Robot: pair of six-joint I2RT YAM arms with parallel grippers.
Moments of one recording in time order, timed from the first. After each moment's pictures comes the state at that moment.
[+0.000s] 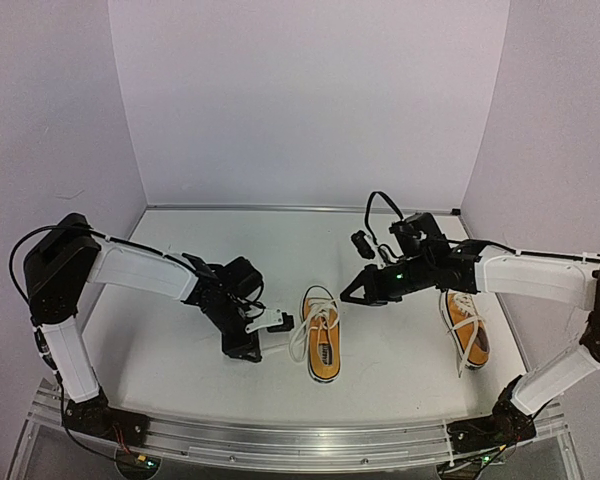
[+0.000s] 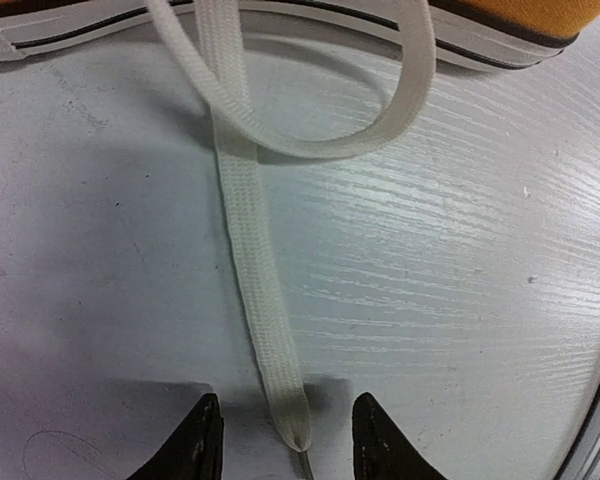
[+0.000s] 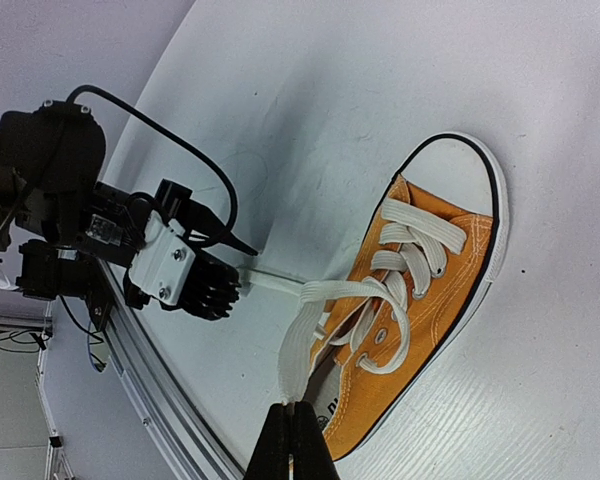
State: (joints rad) left arm -0.89 1.82 1.05 -0.49 0.28 0.49; right arm 0.72 1.46 0.97 -0.27 -0.43 0.47
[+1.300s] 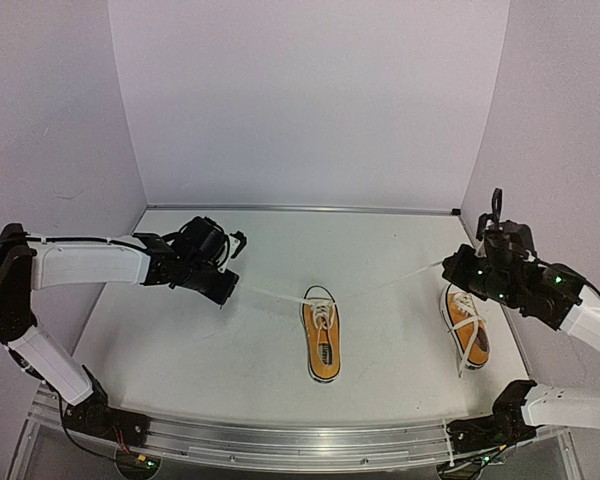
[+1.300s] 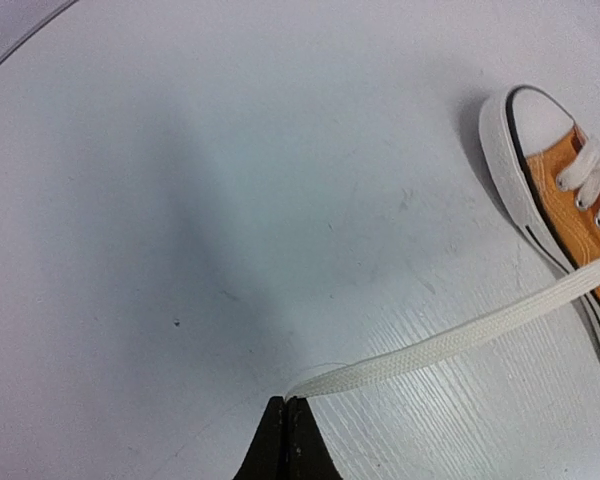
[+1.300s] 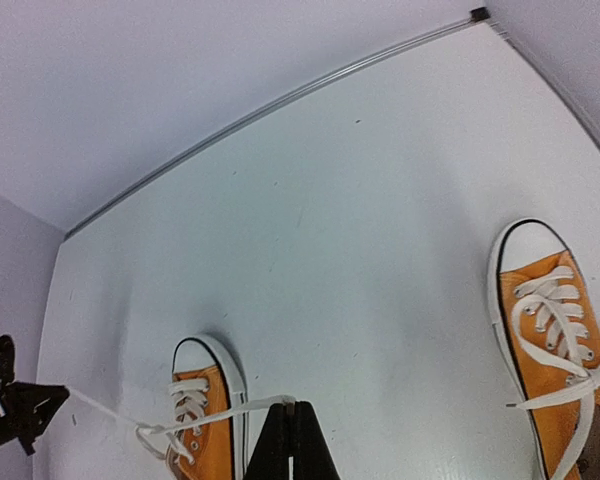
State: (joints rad) left arm -0.77 1.56 1.00 -0.37 -0.16 -0.11; right arm 0.64 0.87 0.80 -0.49 0.33 0.80
